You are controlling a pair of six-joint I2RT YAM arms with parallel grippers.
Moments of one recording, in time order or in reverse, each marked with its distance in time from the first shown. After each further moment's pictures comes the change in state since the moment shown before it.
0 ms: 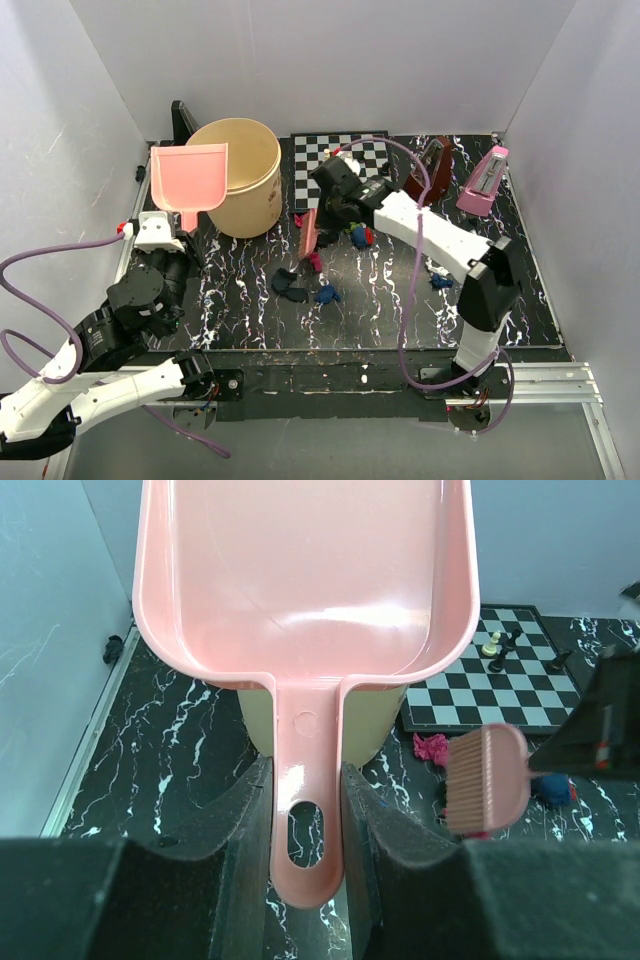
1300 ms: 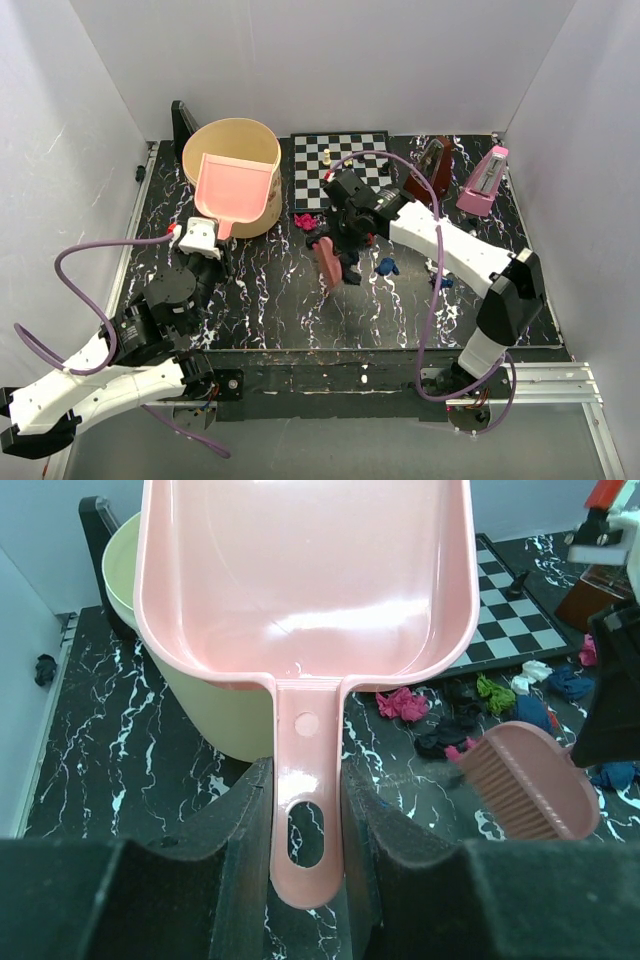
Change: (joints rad) left arm 0.000 0.023 -0.151 0.123 0.172 0.069; right arm -0.017 -0.145 -0.111 -0.177 -0.085 -0.400
